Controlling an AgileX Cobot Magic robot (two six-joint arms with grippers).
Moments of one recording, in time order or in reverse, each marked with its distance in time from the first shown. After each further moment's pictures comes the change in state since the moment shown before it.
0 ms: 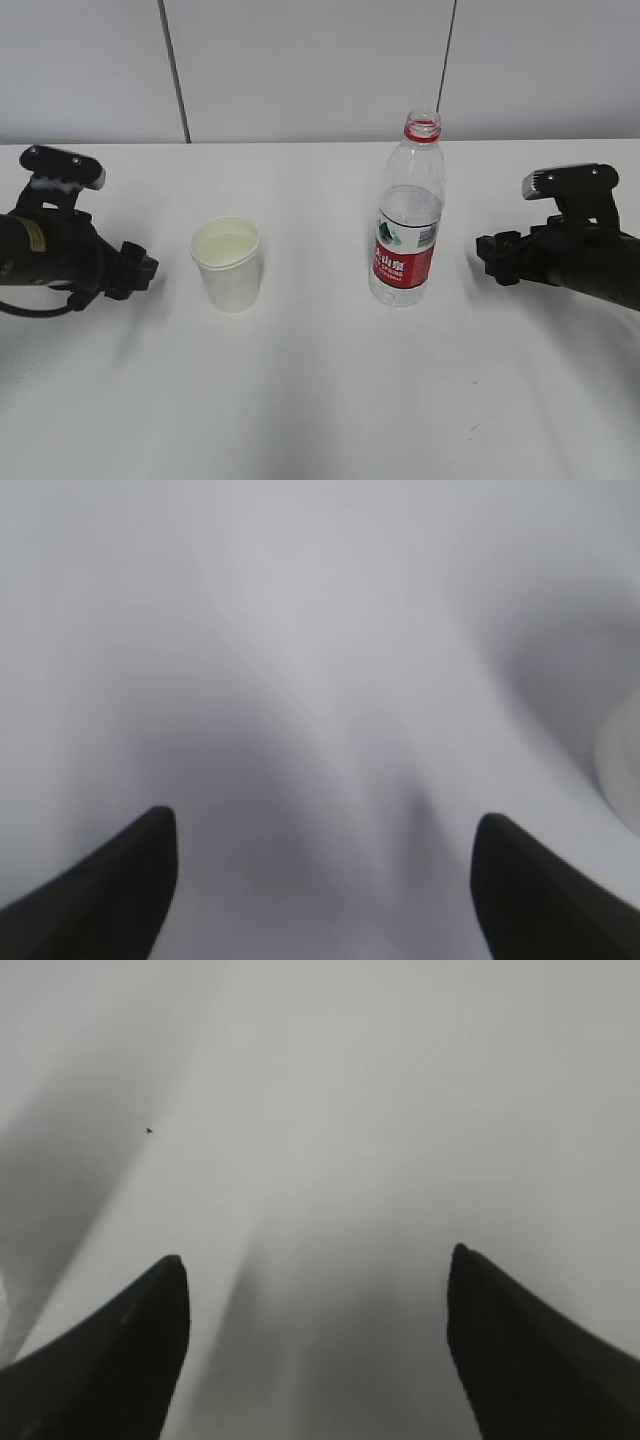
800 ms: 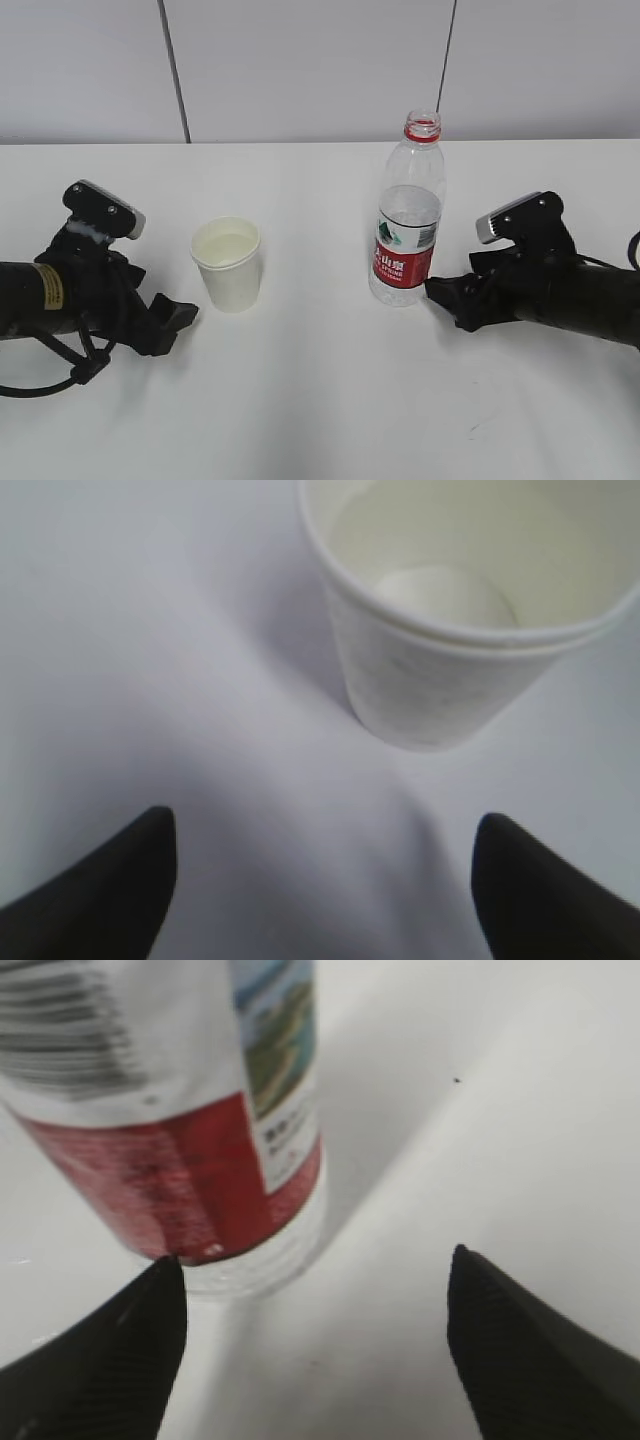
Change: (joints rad) left arm -0.083 0.000 0.117 0.184 -0.182 0.000; right arm 0.066 0.017 0.047 -0.341 -0.075 0.102
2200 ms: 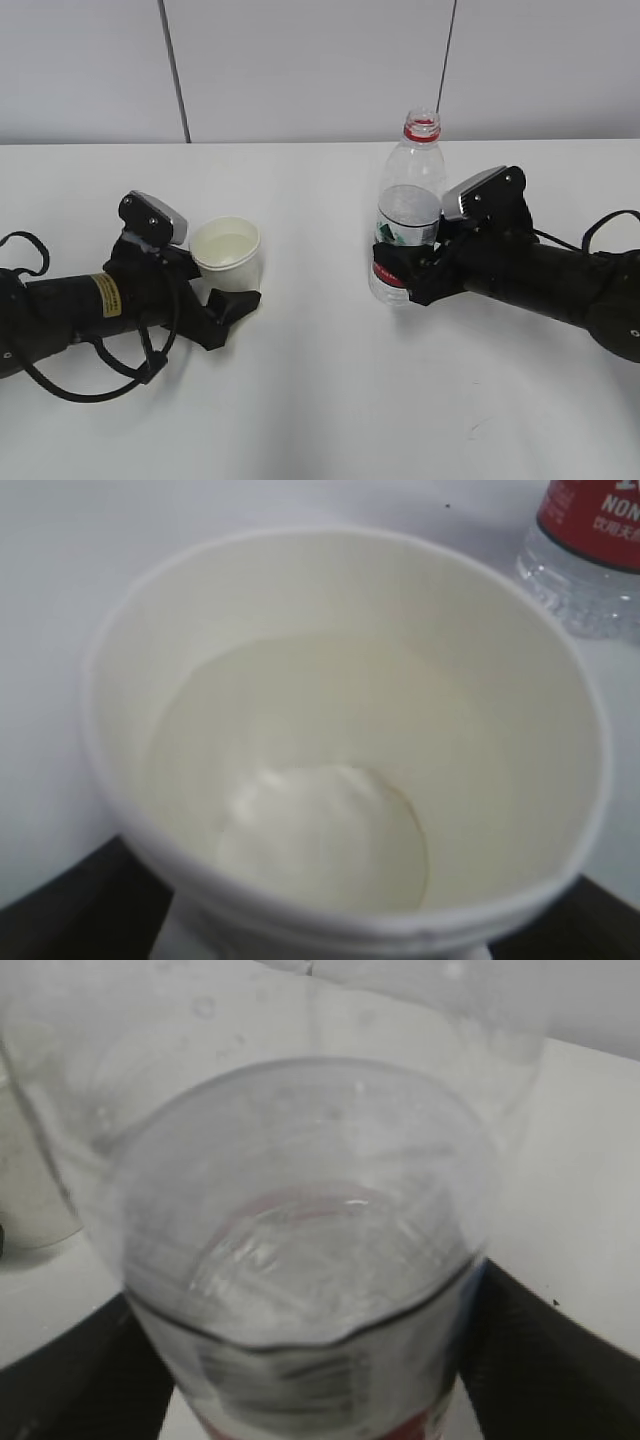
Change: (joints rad) left arm -0.001 0.302 -0.121 0.081 -0.466 0.000; right arm 0.072 0.057 -0.093 -0.024 -0.214 0.015
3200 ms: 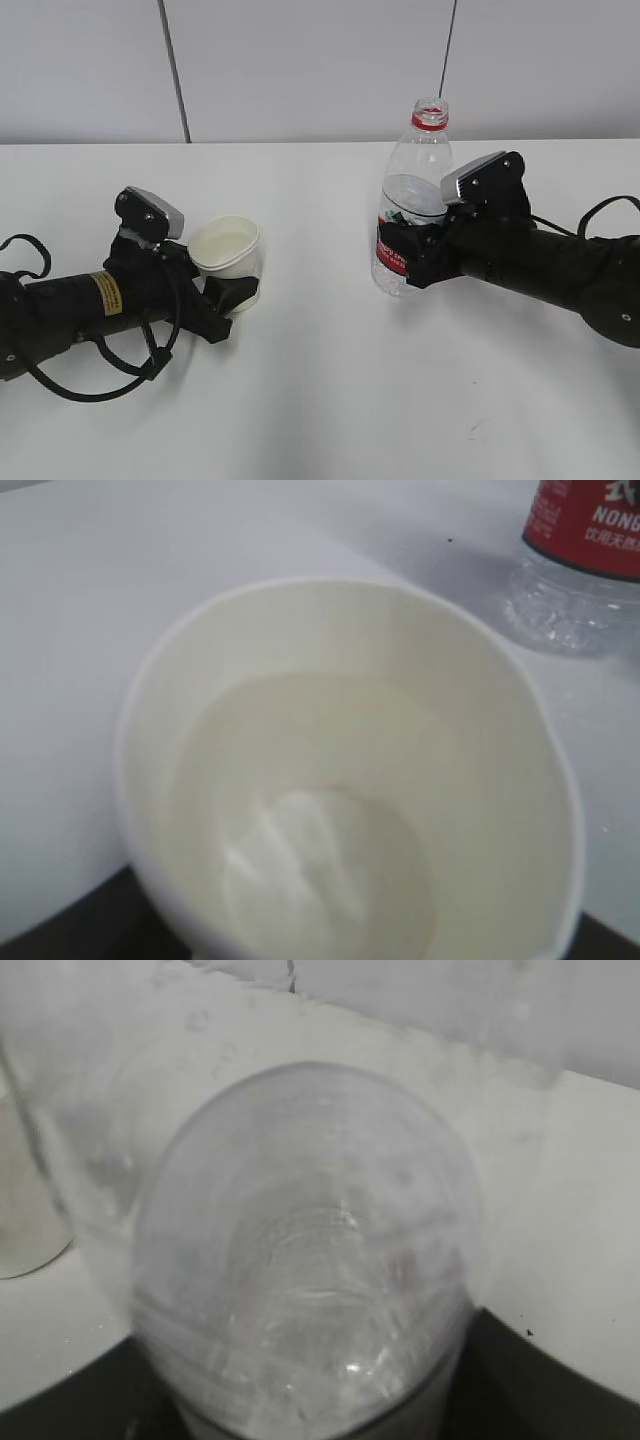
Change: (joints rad) left arm 0.000 0.005 0.001 -0.021 -0.052 0.000; right arm 0.000 -0.011 -0.036 0.019 0.025 0.004
